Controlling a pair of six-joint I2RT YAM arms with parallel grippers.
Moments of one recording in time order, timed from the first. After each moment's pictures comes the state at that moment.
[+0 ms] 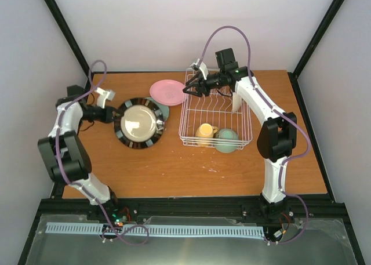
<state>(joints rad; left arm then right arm) 0.33 1.72 1.25 -0.94 0.86 0.59 0.38 2.03 1.95 -0.69 -0.94 -0.40</state>
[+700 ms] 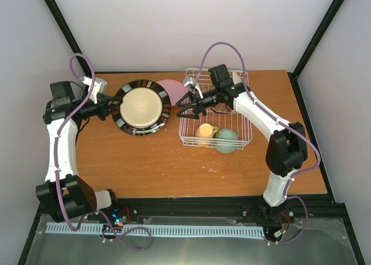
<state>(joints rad) 0.32 1.26 1.24 -0.81 1.07 0.48 0.48 1.85 1.62 -0.57 -1.20 -0.35</state>
